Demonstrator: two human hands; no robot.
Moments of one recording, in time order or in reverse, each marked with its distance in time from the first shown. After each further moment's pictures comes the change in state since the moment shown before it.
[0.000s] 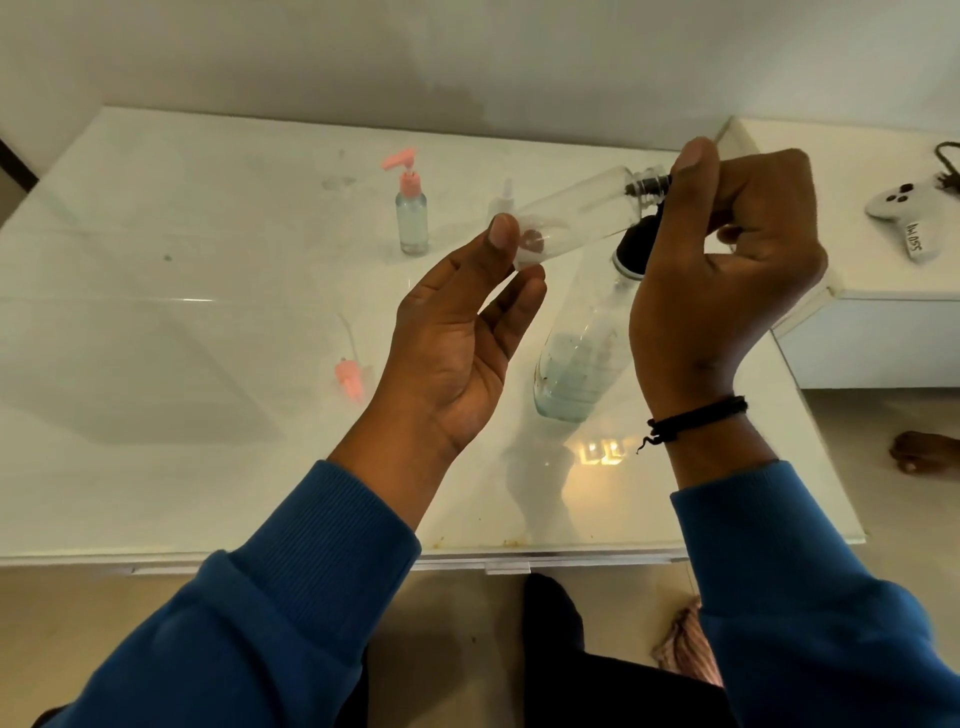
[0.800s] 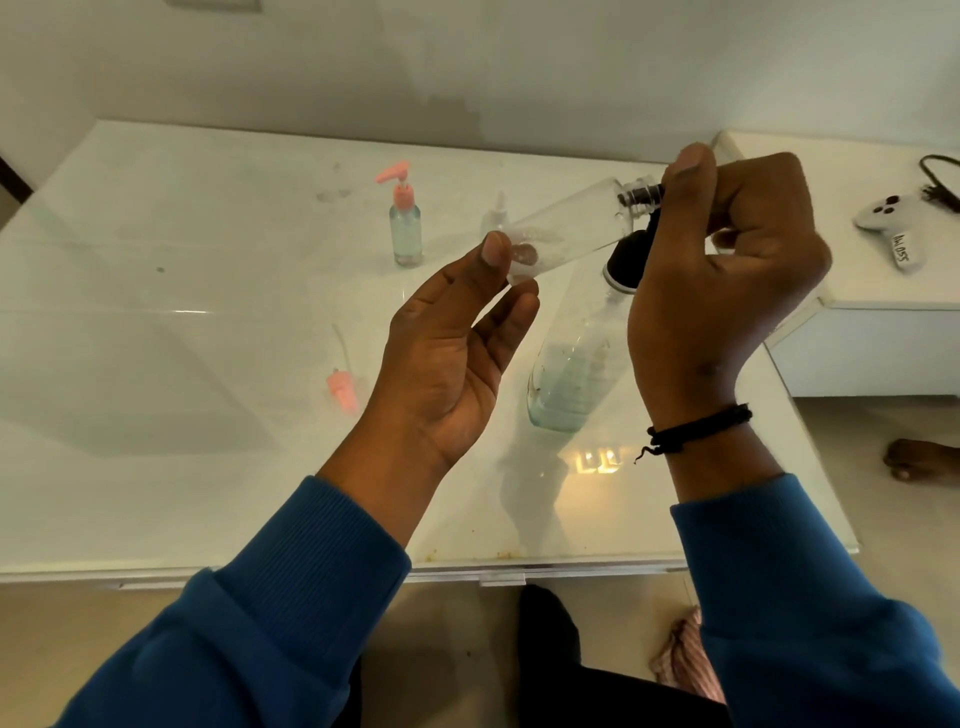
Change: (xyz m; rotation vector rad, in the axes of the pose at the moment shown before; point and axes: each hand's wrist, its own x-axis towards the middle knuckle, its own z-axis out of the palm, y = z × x) left_hand 0.000 0.001 0.001 0.022 -0.011 0.003; right_hand 0.006 -0.004 0.001 0.025 -0.001 0.029
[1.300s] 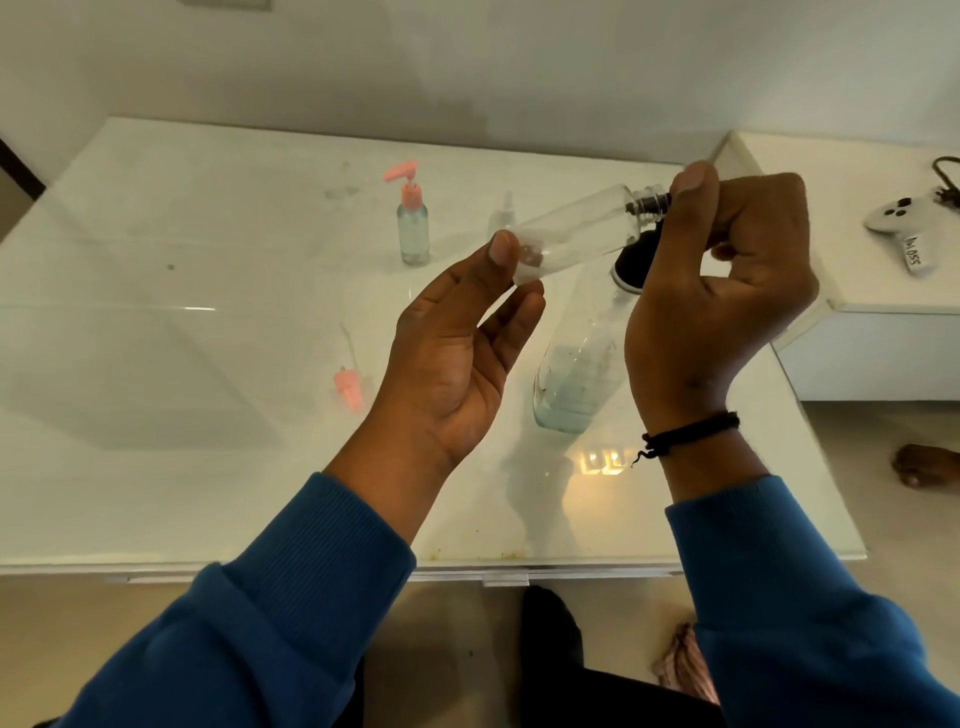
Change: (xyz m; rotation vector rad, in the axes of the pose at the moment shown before) left_hand 0.000 0.000 0.000 -0.006 0.017 -0.004; right_hand -0.009 0.002 0.000 0.023 -0.002 -0.018
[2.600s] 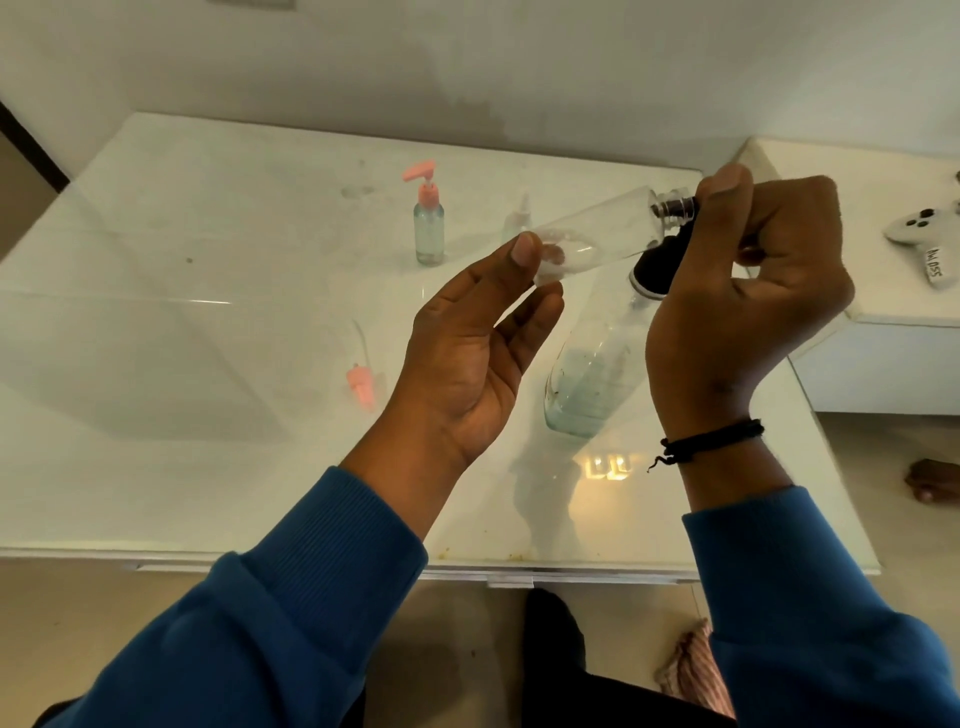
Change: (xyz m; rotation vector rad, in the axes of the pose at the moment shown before) left_hand 0.000 0.001 0.000 0.003 -0.022 0.005; right_hand 0.001 -0.001 -0.001 -0.019 0.007 -0.014
